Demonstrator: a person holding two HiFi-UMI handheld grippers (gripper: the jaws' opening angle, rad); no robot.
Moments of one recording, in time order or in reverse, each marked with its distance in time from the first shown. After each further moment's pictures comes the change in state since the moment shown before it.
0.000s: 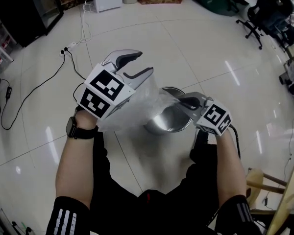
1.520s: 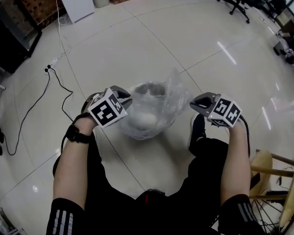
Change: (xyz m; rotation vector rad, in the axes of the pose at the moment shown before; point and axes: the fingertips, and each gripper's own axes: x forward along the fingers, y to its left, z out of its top) left arm 0.102 -0.125 -0.143 0.194 0.544 -0.386; right arm -0.115 -0.031 -0.171 0.170 0.277 -0.040
